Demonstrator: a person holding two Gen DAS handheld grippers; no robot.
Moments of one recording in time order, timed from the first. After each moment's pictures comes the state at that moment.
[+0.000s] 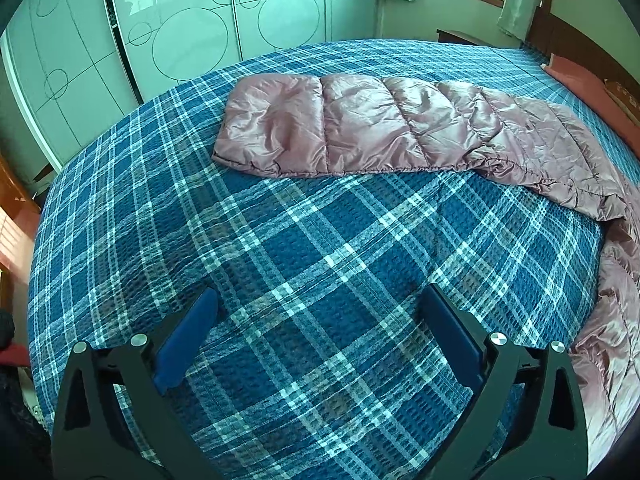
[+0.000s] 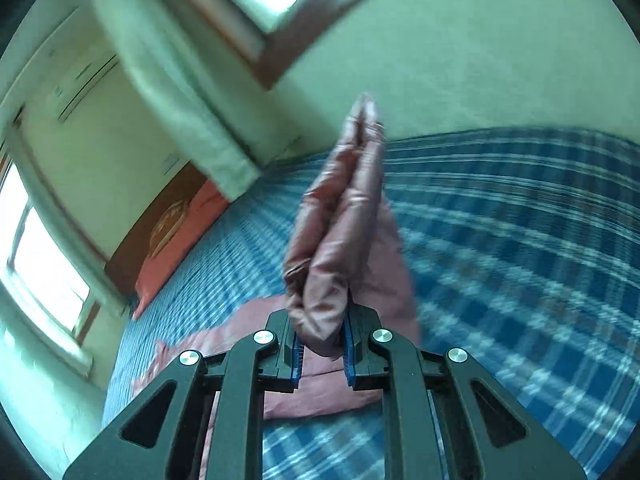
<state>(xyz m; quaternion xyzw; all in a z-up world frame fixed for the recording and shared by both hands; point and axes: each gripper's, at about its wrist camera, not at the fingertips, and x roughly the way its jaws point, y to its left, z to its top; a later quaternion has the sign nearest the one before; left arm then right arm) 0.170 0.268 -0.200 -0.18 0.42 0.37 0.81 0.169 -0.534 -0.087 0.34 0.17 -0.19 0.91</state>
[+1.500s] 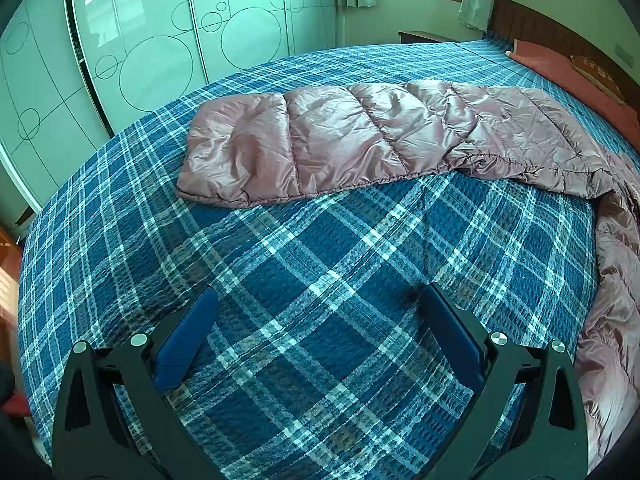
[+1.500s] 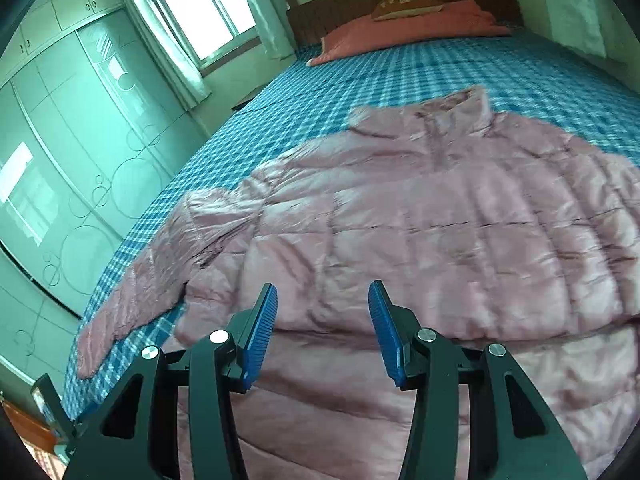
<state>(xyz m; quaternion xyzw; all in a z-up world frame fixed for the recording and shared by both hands) 0.195 0.287 -0.208 -0.13 0.42 0.32 0.84 0.330 -0.181 -0.111 0.11 0.39 0.11 0.91</state>
